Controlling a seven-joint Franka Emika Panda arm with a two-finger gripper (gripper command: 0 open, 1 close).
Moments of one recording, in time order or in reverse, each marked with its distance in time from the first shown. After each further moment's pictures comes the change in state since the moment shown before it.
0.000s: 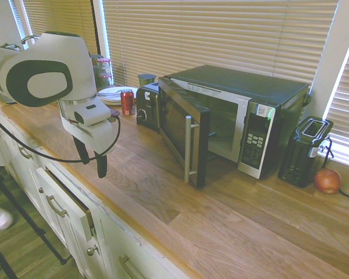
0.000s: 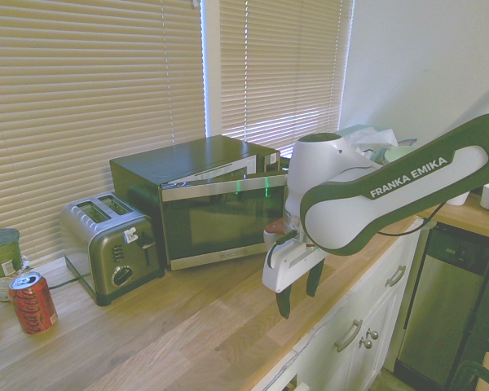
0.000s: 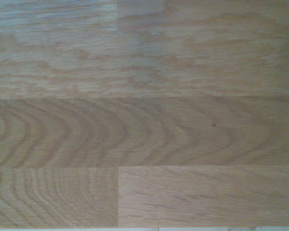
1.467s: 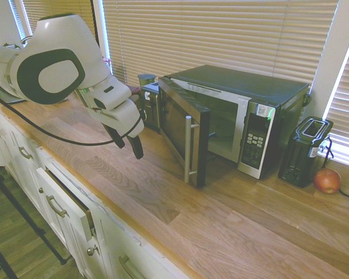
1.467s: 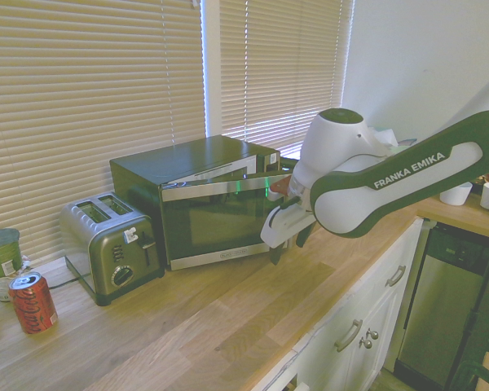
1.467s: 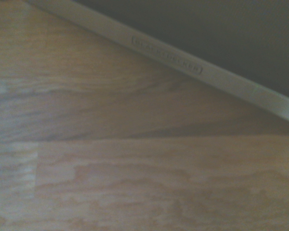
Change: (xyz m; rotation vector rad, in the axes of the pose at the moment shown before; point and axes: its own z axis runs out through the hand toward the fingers) arm 0.064 0.005 -0.051 0.162 0.297 0.026
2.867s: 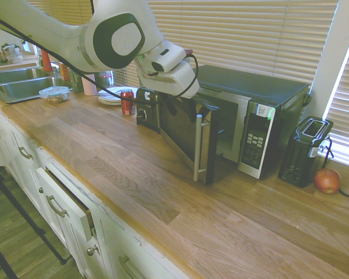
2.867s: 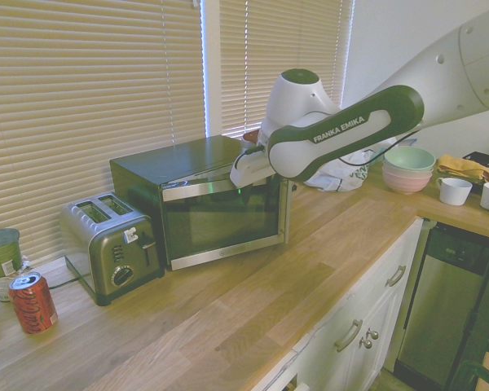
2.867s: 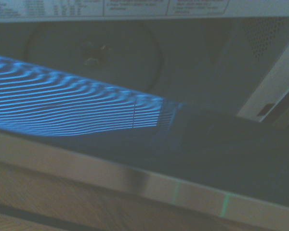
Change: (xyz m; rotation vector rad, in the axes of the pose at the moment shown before) arm 0.144 -0.072 0.001 0.027 0.140 0.093
